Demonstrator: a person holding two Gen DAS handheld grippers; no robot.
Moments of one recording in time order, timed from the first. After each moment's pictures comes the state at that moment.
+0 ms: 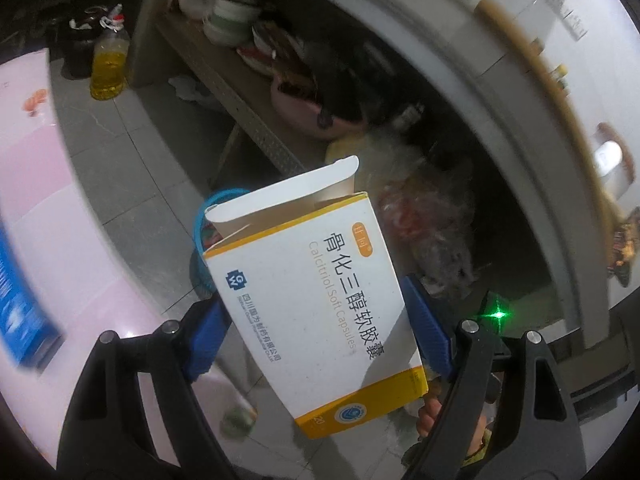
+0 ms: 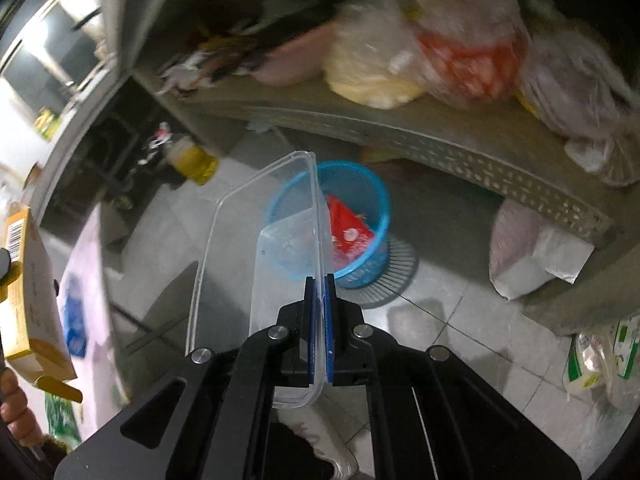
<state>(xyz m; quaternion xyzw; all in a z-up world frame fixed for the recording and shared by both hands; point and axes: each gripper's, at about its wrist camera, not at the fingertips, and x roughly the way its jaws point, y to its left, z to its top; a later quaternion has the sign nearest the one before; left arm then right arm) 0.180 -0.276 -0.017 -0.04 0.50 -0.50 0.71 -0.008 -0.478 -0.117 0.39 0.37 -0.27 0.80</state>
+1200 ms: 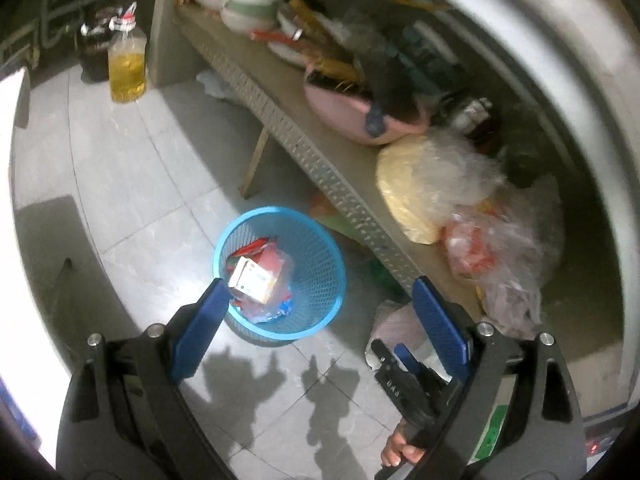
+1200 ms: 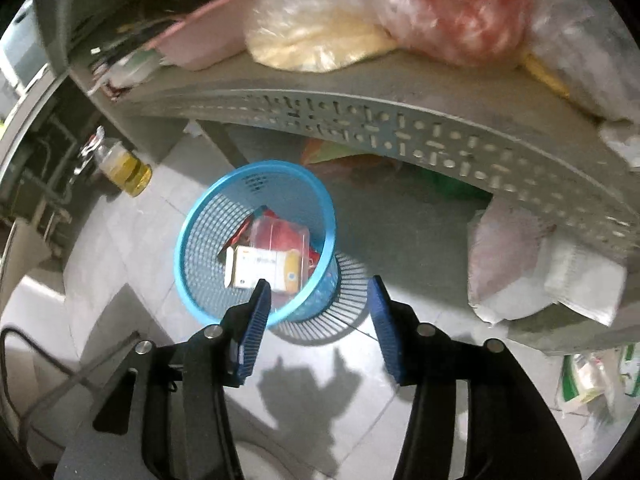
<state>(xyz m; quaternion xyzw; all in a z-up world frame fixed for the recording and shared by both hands) 0.219 -0.372 -0.041 0.00 0.50 -0.43 0.75 0.045 -0.524 -0.209 0.35 0.38 -0.35 0.78</state>
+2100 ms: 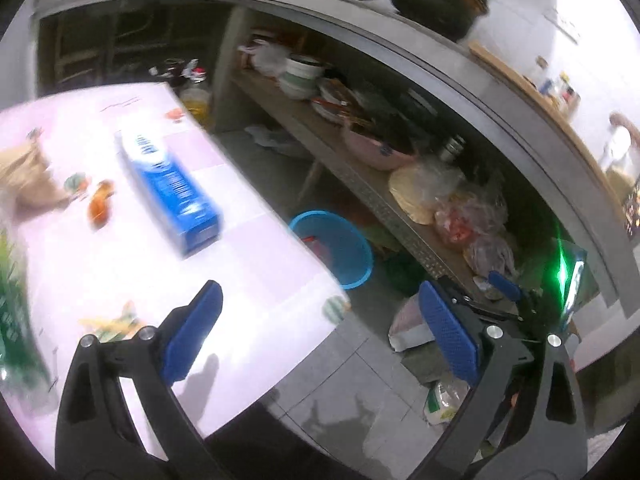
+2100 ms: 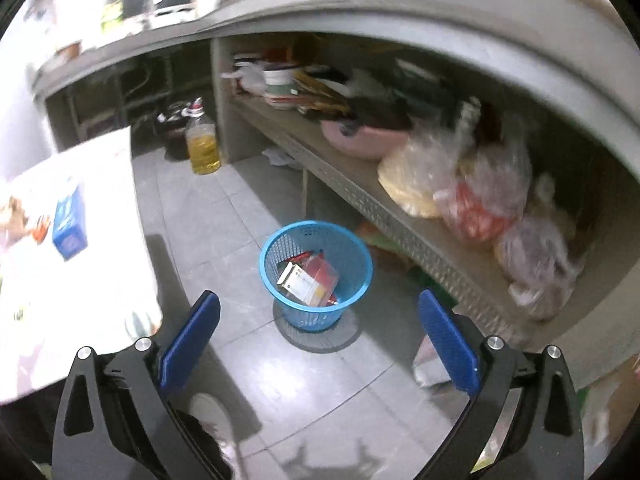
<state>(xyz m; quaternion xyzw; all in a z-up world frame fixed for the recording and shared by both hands) 0.101 -0.103 0.016 -0.04 0.41 -0.39 0.82 0.005 -0.326 -0.016 0.07 0.36 -0.30 0.88</state>
